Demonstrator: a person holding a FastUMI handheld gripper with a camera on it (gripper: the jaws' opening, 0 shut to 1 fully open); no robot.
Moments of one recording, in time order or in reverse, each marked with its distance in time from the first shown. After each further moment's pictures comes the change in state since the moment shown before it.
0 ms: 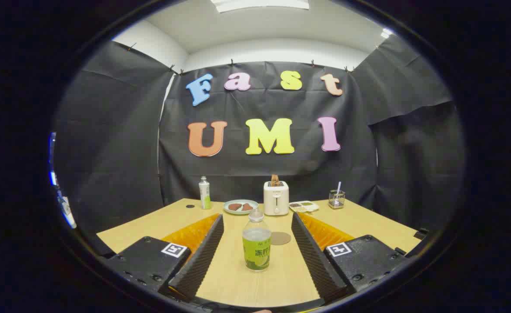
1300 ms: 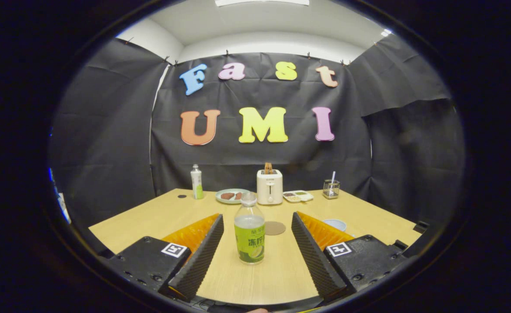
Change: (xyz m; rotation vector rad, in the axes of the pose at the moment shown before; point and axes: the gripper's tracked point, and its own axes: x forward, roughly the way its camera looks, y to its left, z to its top) arm 0.018 -0.002 -0.045 -0.009 0.076 -0.033
